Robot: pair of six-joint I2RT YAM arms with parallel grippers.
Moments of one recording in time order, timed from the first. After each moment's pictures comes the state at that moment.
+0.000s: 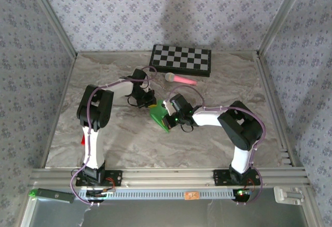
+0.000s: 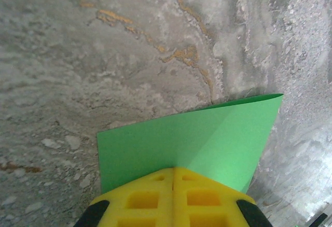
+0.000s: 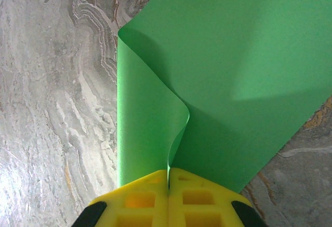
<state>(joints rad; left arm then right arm) -0.41 2.08 1.40 -0.59 0.52 -0.55 0.74 1.81 0.90 0.01 -0.29 0.22</state>
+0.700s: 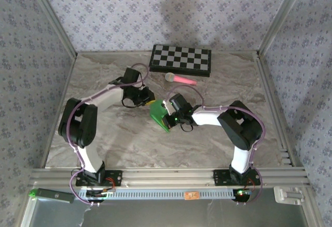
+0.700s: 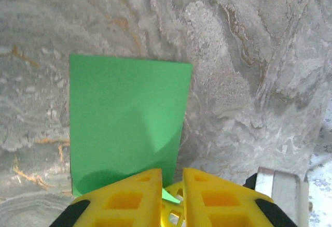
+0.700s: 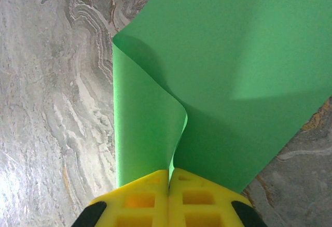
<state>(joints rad) -0.42 1.75 1.15 -0.43 0.50 -0.75 0.74 1.82 0.91 -0.01 -0.28 0.22</state>
